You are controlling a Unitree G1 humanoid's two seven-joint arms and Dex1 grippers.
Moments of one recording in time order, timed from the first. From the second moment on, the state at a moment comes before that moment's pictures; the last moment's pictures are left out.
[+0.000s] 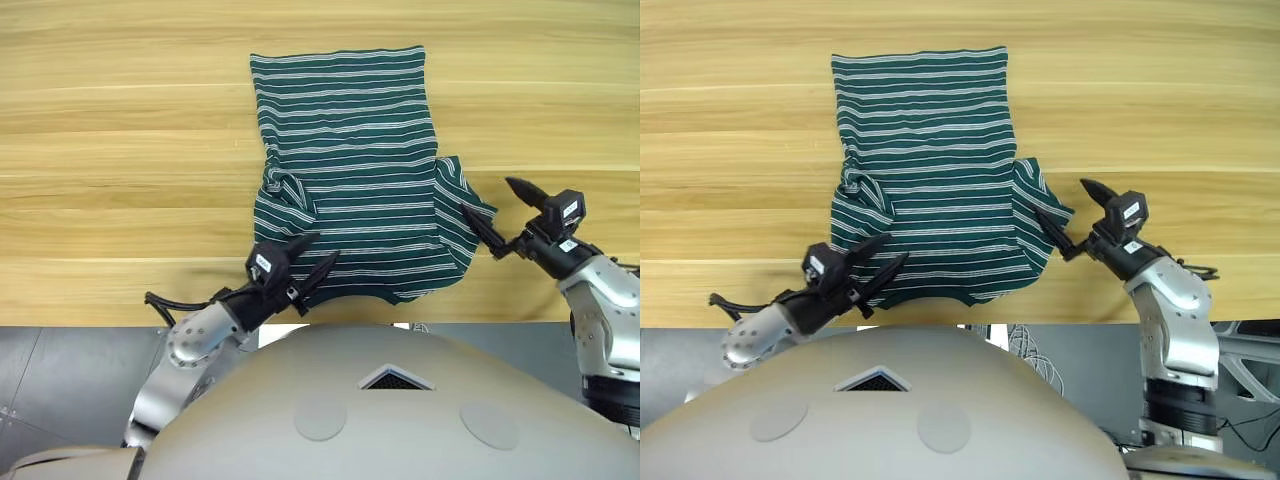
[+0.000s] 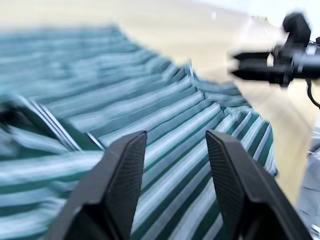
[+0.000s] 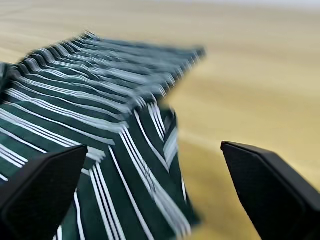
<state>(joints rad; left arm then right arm) 0.79 0.44 -0.25 -0.76 -0.29 0.15 -0.49 0.52 -0.53 -0.25 -0.28 0.49 0.29 0.68</state>
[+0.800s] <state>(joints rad) 0.83 0.38 -0.26 -0.47 -0.07 -0.03 -0.38 0.51 -0.60 -0.28 -0.30 0.55 0.61 0.65</state>
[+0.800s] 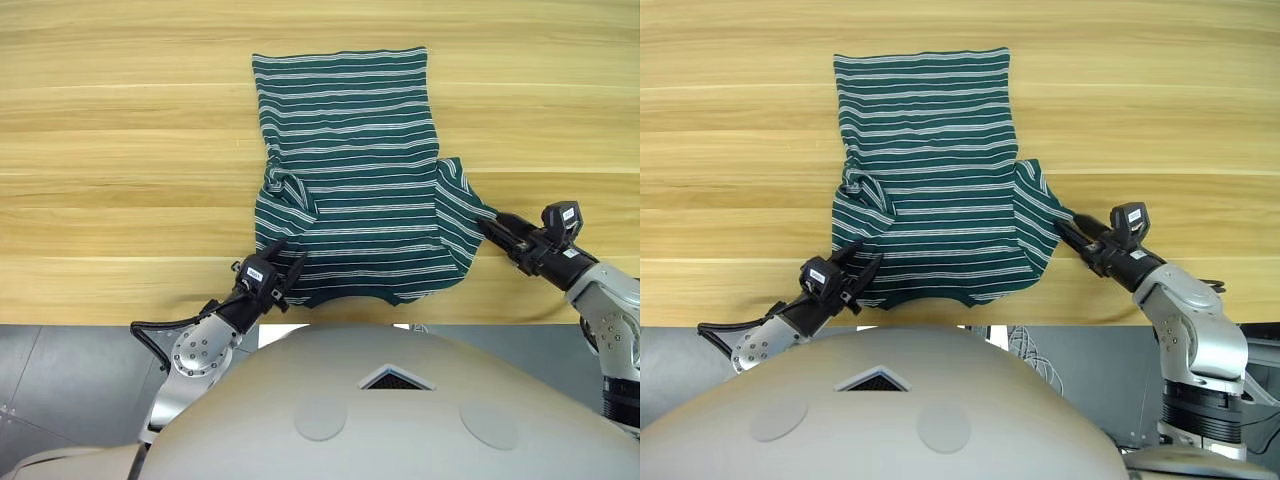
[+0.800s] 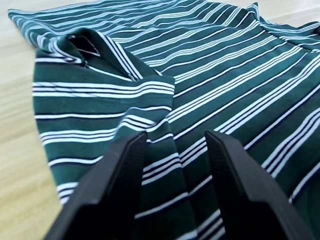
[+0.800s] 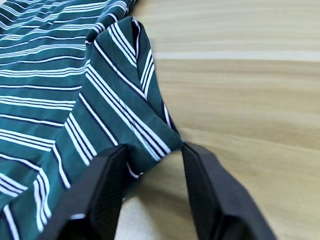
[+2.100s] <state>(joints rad) 0.75 0.36 -0.35 -0.44 -0.03 0.03 -0.37 0.30 -0.70 0.20 -0.43 0.20 0.40 0.88</state>
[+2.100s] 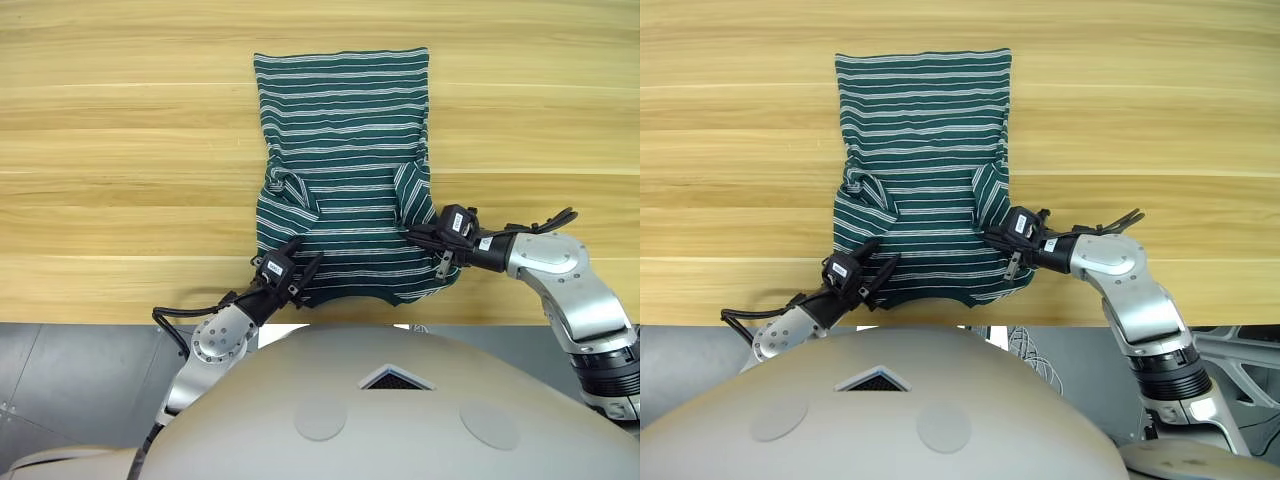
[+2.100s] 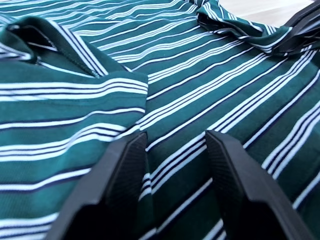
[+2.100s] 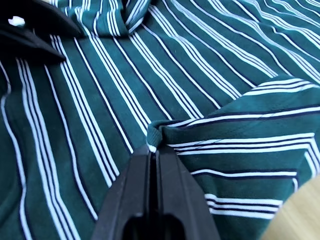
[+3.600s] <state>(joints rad) 0.49 0.90 -0.01 -0.15 0.21 -0.61 -0.84 -0.09 -0.87 0.24 0.50 0.12 -0.85 1.36</state>
